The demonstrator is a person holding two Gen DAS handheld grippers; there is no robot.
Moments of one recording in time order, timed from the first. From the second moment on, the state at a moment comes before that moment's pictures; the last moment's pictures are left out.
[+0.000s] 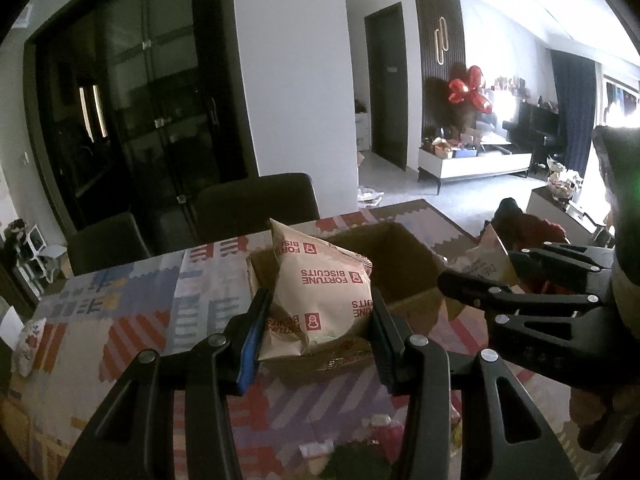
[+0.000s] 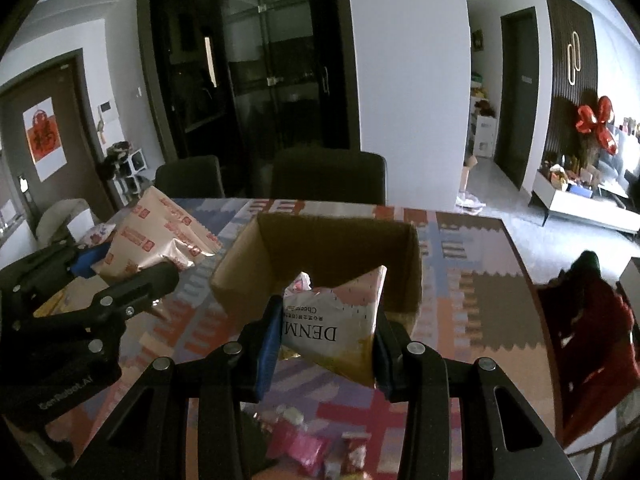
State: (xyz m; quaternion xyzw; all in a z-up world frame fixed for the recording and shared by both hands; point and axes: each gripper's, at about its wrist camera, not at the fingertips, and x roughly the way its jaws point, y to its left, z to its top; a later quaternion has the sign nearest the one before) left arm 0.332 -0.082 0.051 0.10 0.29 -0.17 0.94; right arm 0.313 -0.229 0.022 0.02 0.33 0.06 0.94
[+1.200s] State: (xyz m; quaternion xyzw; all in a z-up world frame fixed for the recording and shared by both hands) left arm 0.463 -0.092 0.019 0.05 0.43 -0.15 0.89; right arm 0.443 -0.255 -0.013 0.04 0.45 0.03 0.89
